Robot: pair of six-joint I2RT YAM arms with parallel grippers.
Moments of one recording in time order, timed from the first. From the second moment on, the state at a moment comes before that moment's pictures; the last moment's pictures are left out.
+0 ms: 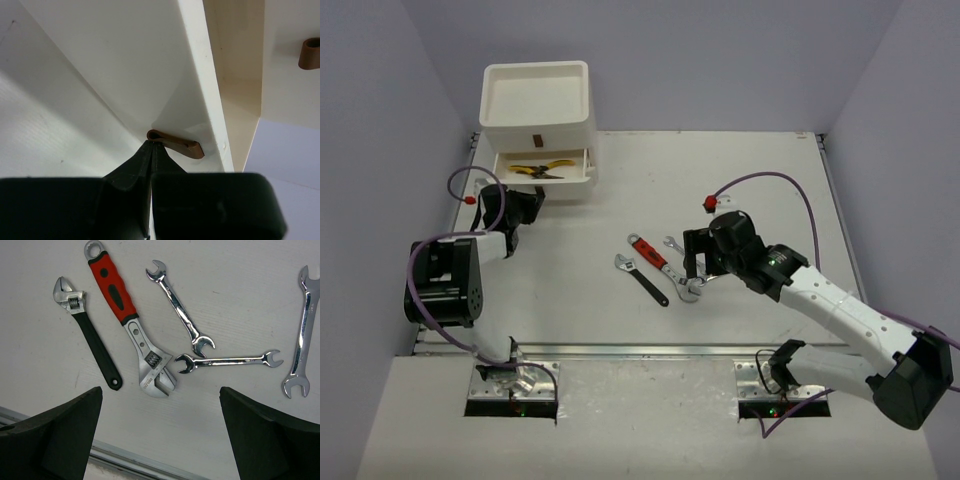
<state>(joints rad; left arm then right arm) 0.13 1.61 0.70 0.46 0.10 -1.19 0.69 1.08 0.81 -0.52 0.23 0.38</state>
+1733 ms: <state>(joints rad) 0.09 1.67 0.90 0.67 0.02 -1.08 0.69 1.05 0.81 -0.53 0.17 0.38</state>
